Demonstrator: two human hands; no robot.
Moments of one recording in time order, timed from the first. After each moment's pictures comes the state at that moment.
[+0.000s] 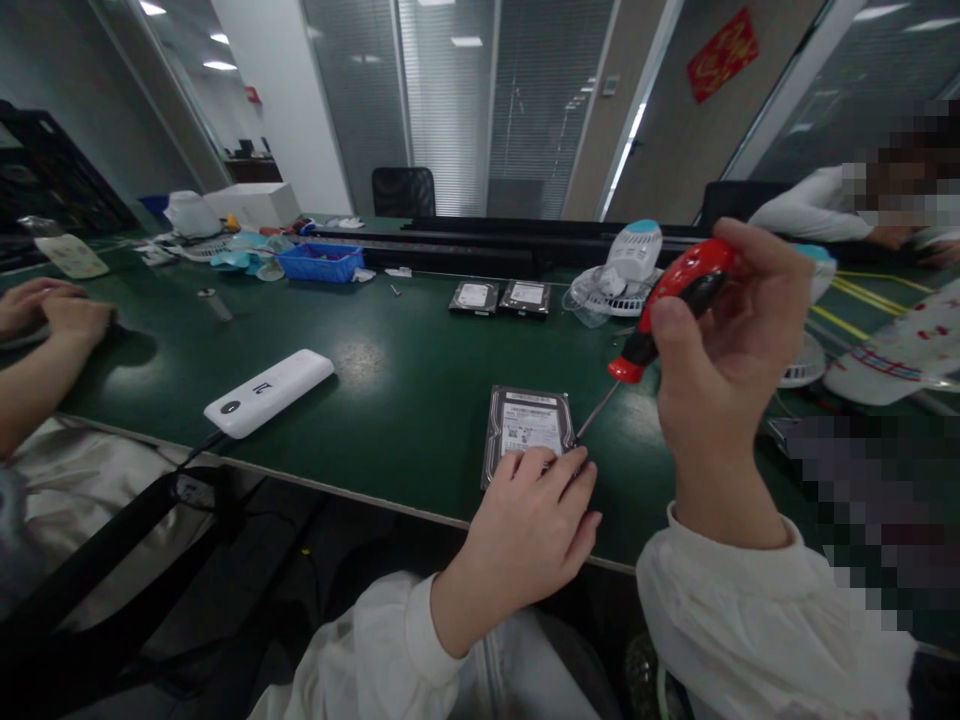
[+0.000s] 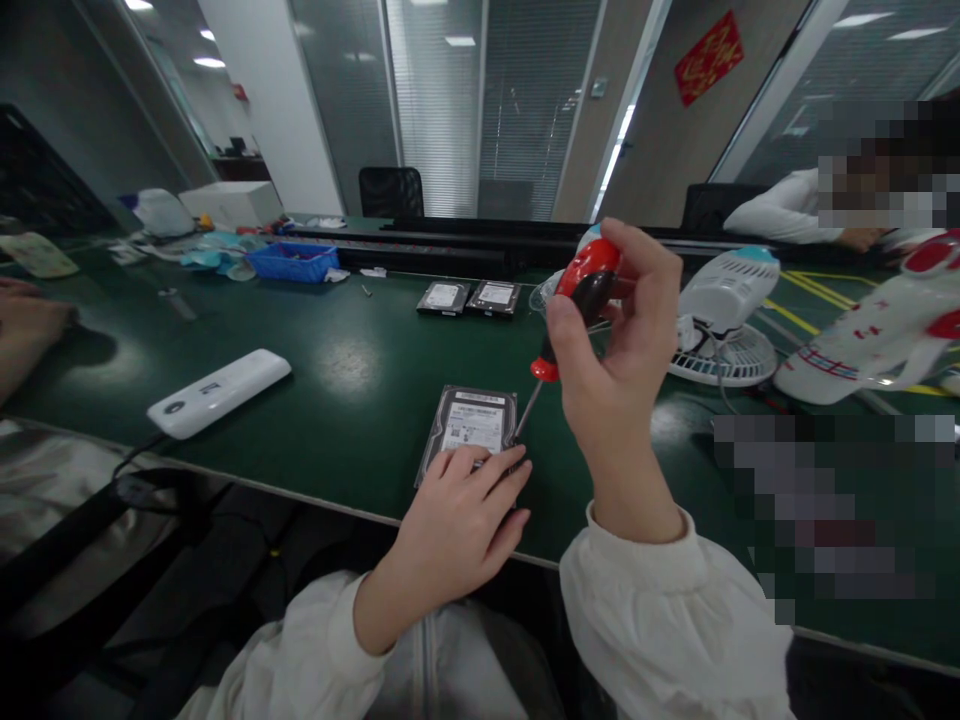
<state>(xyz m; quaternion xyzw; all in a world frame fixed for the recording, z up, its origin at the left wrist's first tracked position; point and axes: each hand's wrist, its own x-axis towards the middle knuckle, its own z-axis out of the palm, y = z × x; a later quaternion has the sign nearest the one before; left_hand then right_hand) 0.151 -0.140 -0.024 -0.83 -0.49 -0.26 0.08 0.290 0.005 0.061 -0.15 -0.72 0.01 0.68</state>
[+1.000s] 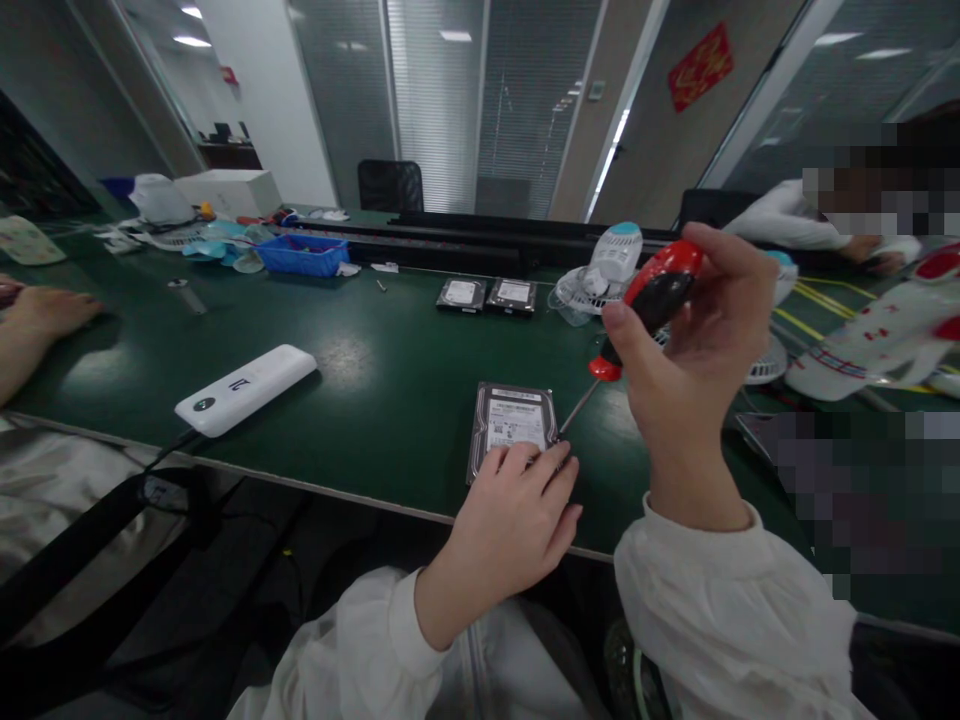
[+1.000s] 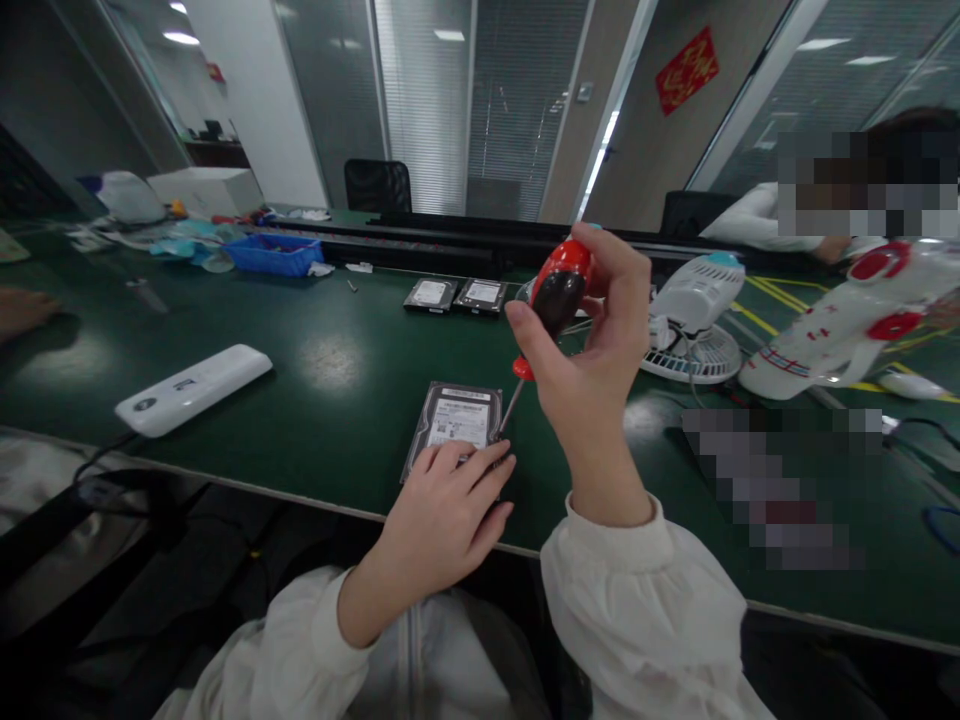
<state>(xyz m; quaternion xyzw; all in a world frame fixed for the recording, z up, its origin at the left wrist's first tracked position) 0.151 -0.141 -0.024 -0.83 -0.49 -0.26 0.08 0.286 -0.003 0.063 -0.20 -0.70 -0.01 0.69</state>
